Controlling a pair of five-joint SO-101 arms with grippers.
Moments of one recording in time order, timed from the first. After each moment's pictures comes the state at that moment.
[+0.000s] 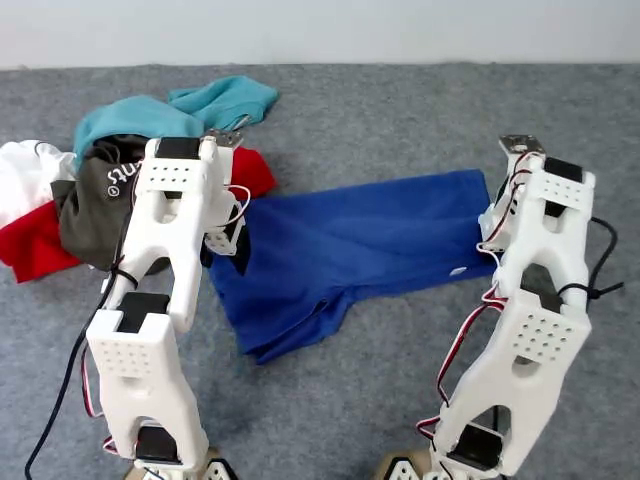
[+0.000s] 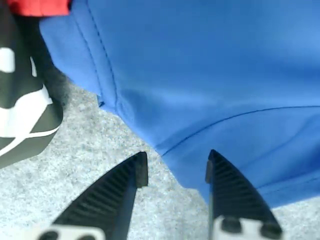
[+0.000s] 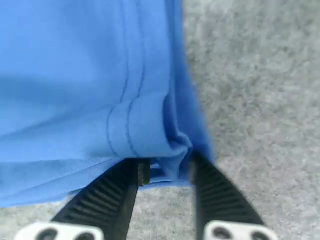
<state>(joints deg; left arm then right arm) -0.5 29.7 -16.2 99.1 -0.4 18.1 41.7 -25.1 80.9 21.0</state>
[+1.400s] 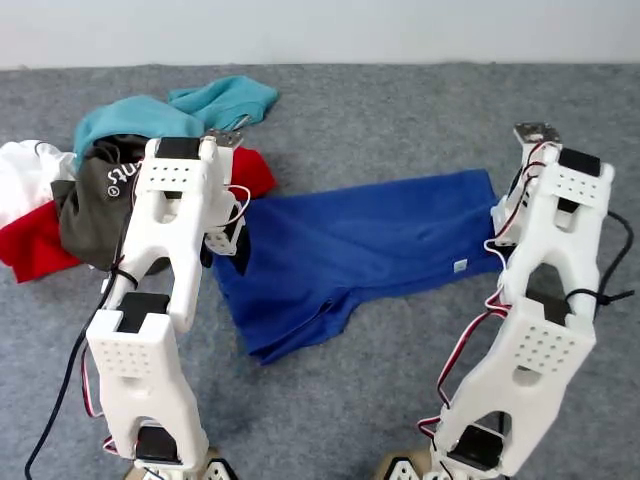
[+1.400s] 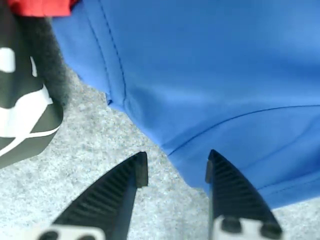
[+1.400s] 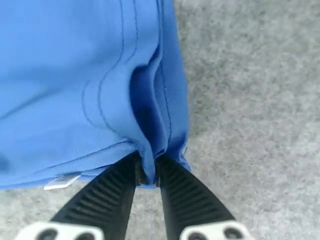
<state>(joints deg) -0.5 29.7 -16.2 99.1 -0.4 19.5 35.3 -25.2 84.5 21.0</state>
